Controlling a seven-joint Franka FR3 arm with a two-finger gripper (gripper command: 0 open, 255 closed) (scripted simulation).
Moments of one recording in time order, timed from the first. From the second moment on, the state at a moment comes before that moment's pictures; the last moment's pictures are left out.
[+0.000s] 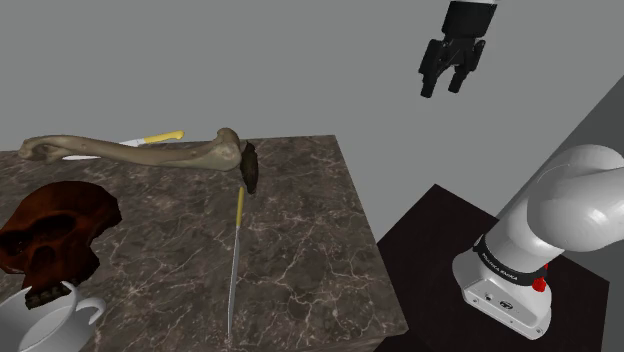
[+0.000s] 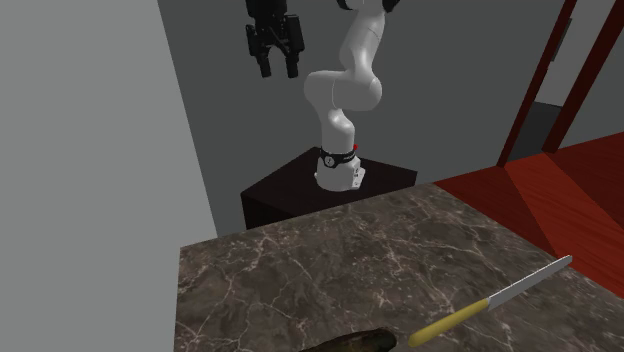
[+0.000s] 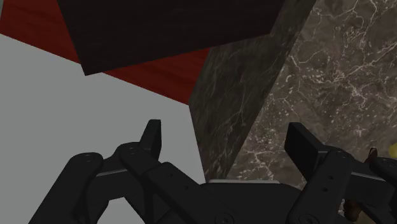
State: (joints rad) arm -0.02 -0.79 -0.06 -2.41 0.05 1.55 0.17
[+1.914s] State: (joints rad) arm 0.07 -0.05 0.33 -2.21 0.17 2.27 0.75
